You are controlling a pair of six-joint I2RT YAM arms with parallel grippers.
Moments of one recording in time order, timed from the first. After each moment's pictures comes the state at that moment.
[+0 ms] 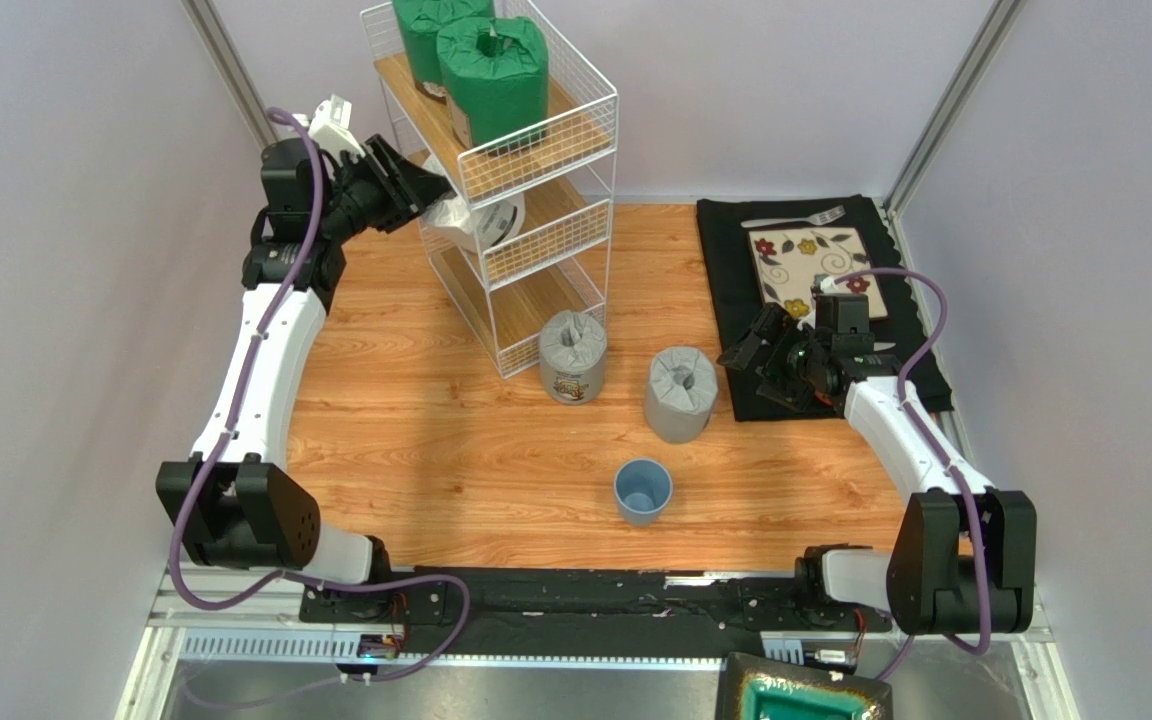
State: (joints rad) left arm -0.01 1.43 1.47 -0.25 0.50 -0.64; right arm 0.02 1.26 0.80 -0.38 -0.32 0.63
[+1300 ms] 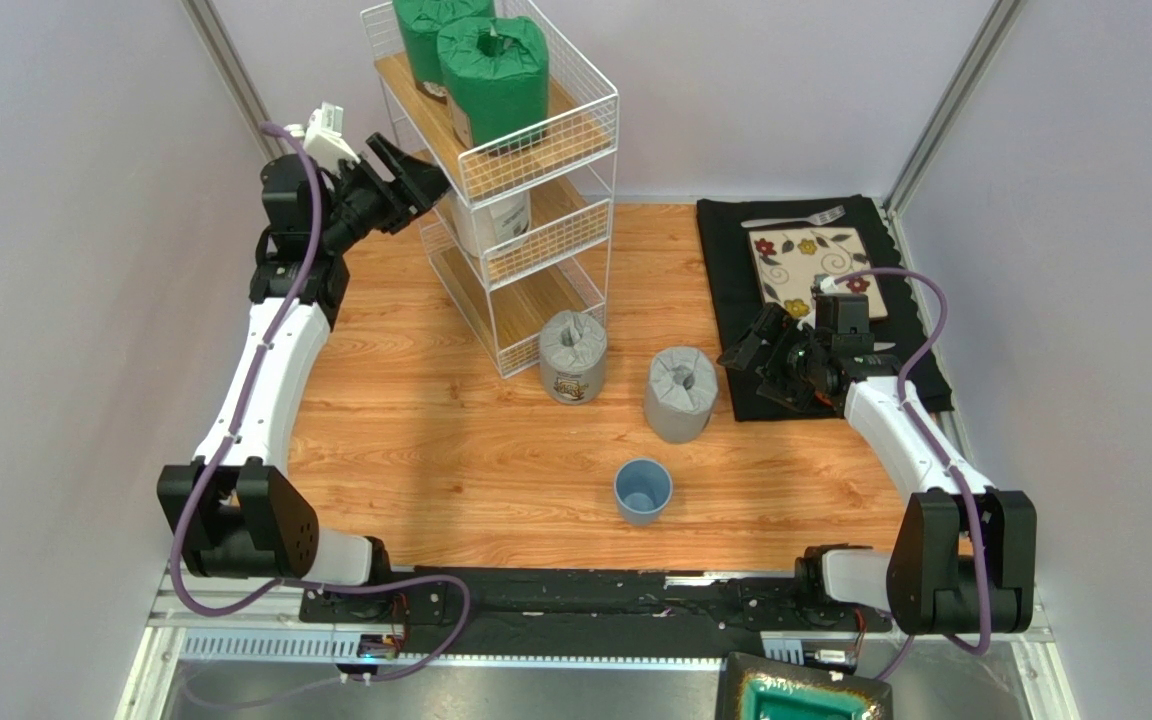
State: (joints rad) left arm -0.01 1.40 1.35 -0.04 0.52 -0.74; right arm 0.02 1.26 0.80 -0.38 -0.32 0.63
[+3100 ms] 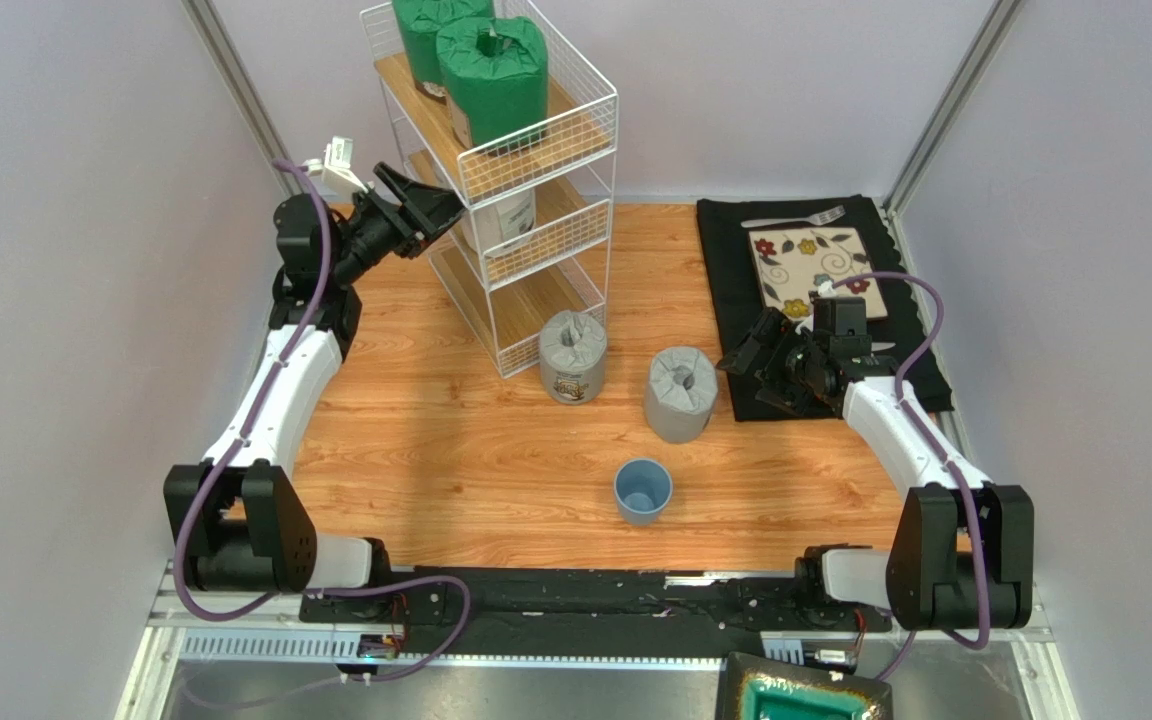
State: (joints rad) left arm -0.01 1.35 1.11 0.28 0.65 -0.98; right arm 0.02 1.28 0.79 -0.38 -0.32 0.63
